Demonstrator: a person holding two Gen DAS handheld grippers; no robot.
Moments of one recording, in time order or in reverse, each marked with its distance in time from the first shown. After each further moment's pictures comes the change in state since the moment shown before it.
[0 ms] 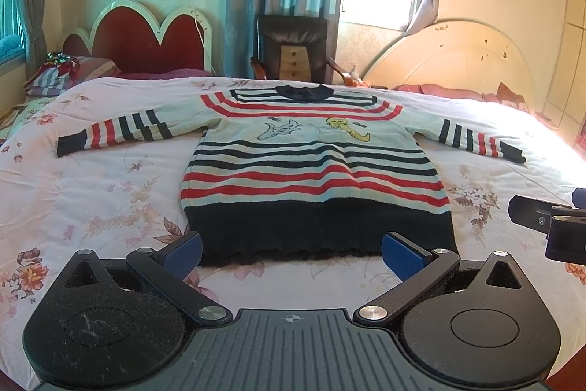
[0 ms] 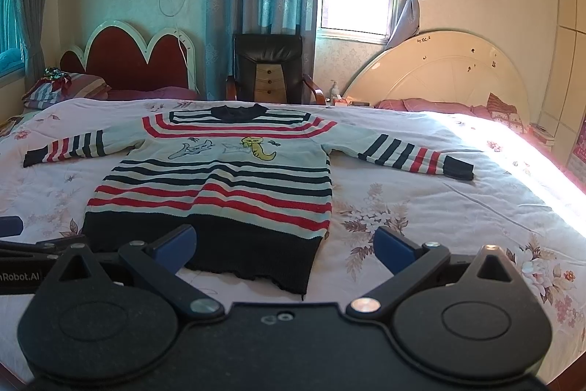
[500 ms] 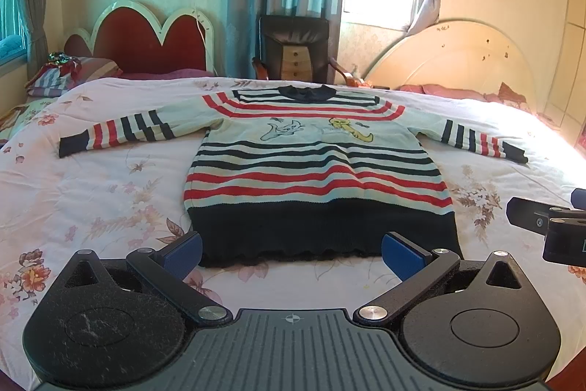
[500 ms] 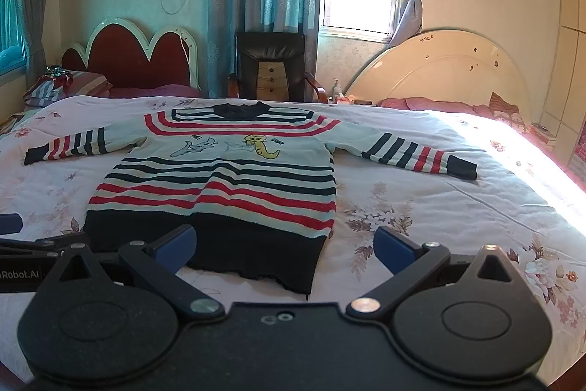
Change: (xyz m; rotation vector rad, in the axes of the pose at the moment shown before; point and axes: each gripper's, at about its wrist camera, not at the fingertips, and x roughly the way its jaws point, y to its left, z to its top) left arm 0.000 0.002 0.002 0.001 0.002 0.007; right arm 0.001 0.001 -0.001 -0.001 0.003 0.004
